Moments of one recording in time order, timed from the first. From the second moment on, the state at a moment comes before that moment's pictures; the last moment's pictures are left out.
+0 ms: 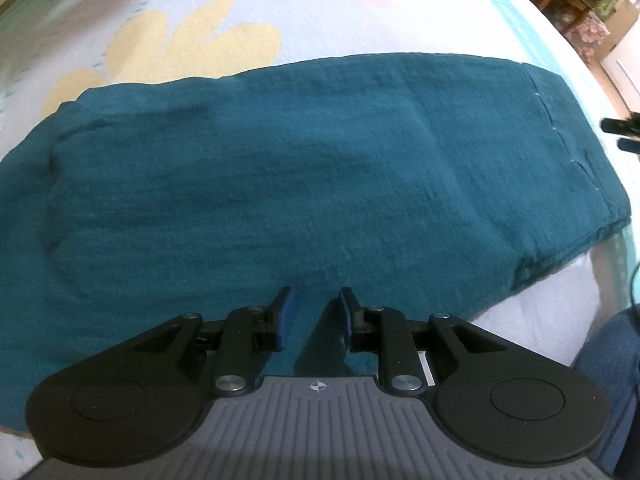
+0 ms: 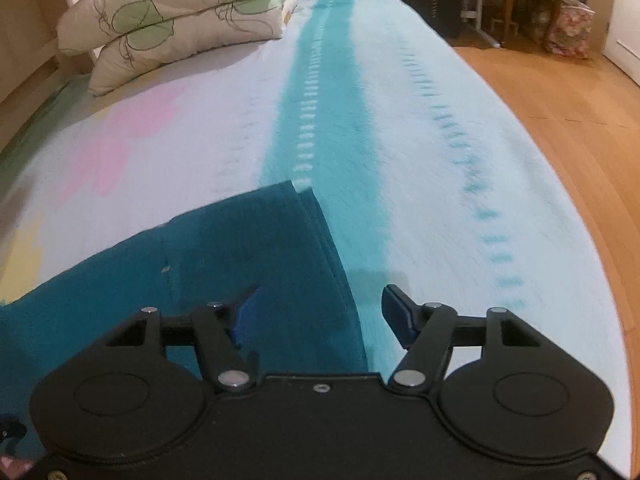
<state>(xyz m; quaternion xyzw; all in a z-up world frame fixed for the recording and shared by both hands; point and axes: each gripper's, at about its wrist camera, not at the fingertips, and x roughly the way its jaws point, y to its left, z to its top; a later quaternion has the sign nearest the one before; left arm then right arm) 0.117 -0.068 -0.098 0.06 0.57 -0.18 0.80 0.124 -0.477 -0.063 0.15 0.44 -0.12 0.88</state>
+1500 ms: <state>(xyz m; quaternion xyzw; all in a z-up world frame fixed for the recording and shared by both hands) 0.114 -0.076 -0.093 0.14 0.55 -0.17 0.81 0.074 -0.515 -0.057 0.22 0.44 -0.09 0.87</state>
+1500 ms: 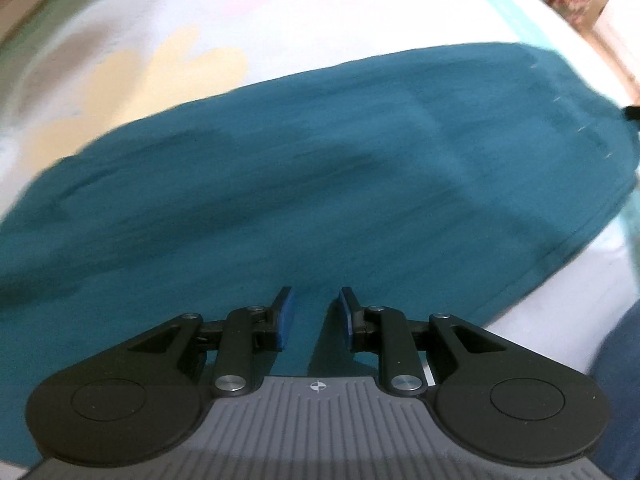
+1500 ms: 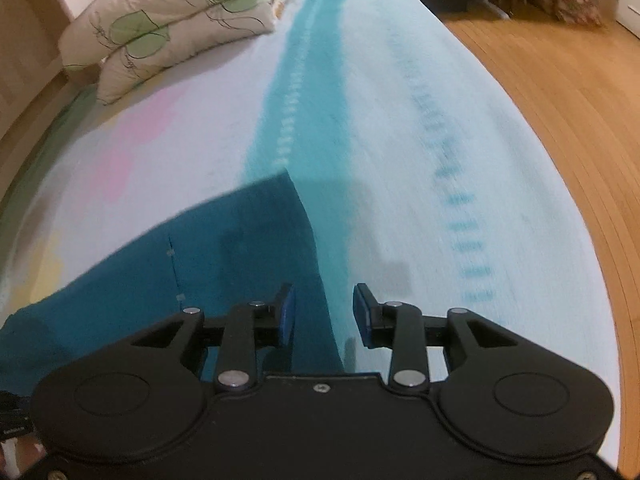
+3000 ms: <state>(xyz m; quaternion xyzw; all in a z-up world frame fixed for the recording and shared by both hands) 0.260 0.015 0.100 0.12 0.59 0.10 0.79 0.147 -0.250 -0.001 0.16 0.41 0.18 0.88</state>
